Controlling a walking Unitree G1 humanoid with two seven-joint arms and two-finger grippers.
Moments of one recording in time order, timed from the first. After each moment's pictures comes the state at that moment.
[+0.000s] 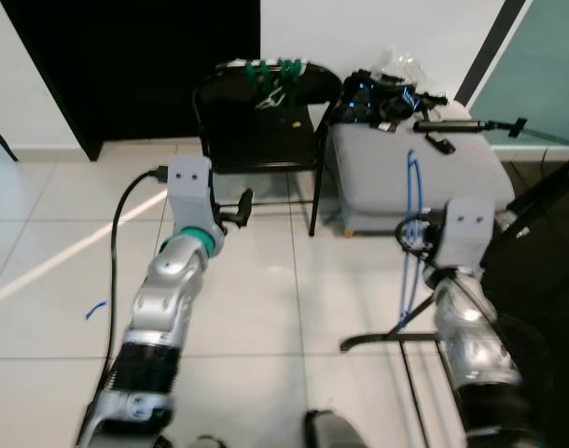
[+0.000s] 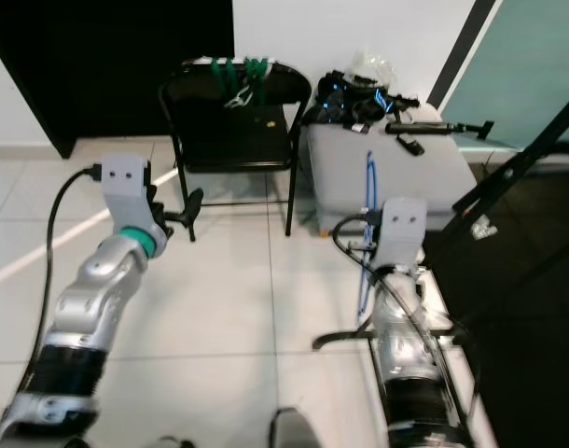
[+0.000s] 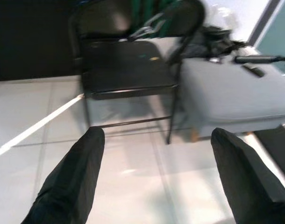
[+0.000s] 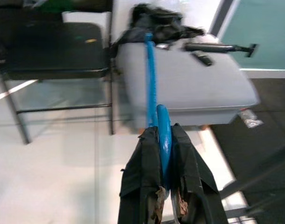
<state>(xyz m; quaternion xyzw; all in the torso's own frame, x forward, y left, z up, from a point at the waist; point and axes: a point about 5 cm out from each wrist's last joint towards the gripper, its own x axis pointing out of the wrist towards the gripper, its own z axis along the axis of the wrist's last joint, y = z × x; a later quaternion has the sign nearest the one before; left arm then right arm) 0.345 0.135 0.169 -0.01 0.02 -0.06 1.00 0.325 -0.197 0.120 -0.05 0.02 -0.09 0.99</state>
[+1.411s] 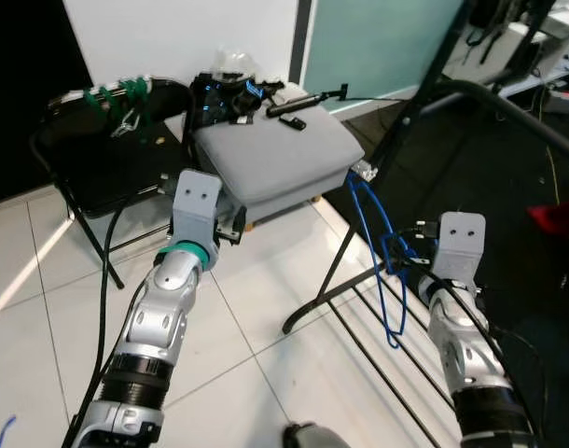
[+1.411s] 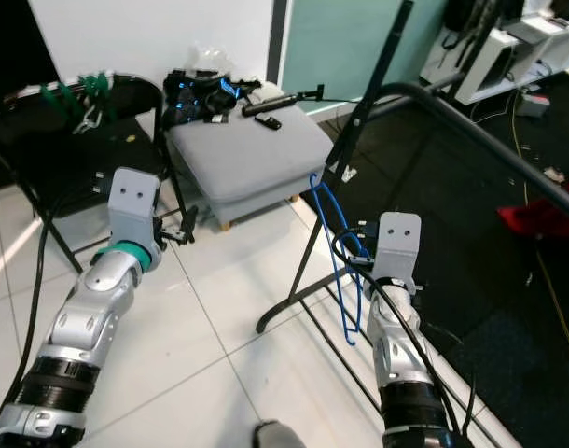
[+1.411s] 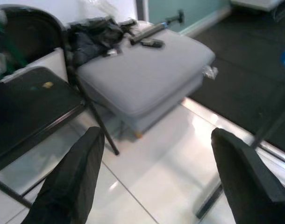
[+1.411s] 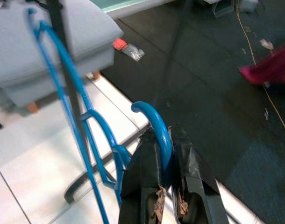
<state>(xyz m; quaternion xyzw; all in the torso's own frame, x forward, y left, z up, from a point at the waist) 0.339 0.132 0.144 0.08 0.03 -0.06 1.00 0.319 -0.212 0.104 -0.05 0.08 -0.14 0.99</state>
